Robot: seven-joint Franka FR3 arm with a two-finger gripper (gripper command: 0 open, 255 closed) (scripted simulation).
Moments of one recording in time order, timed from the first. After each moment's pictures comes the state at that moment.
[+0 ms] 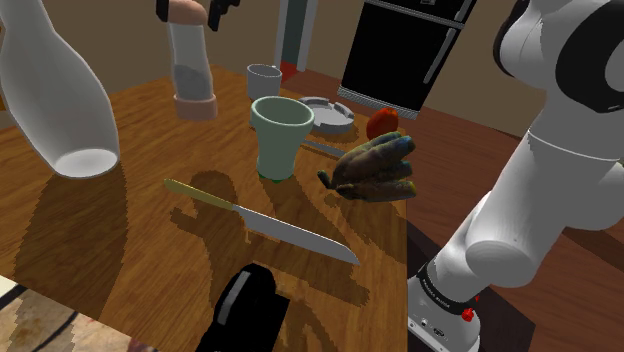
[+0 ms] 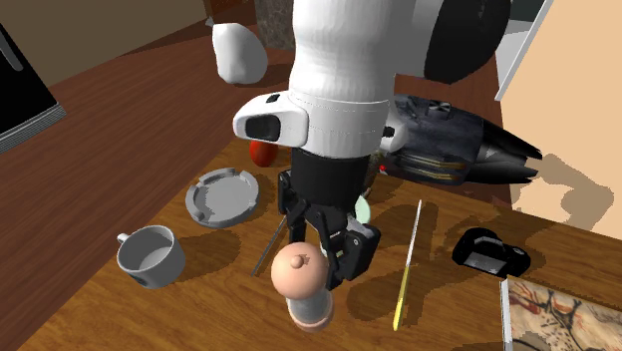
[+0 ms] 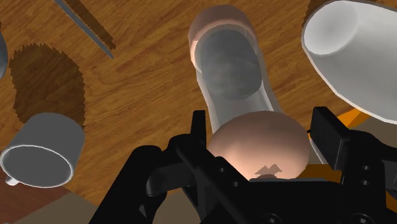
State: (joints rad) arm 0.17 0.14 0.56 -1.28 -0.12 1.65 0.66
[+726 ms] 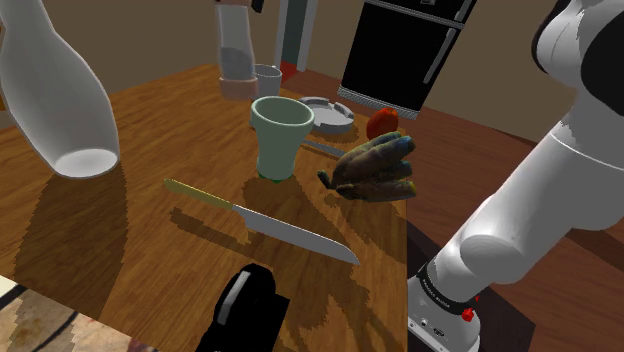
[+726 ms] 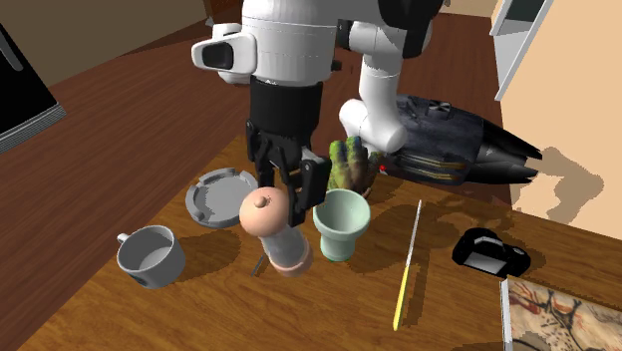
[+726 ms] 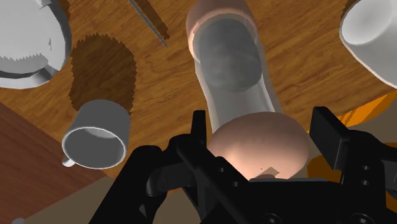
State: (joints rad) arm 0.05 0.01 0.49 -1.34 0.00 1.60 0.50
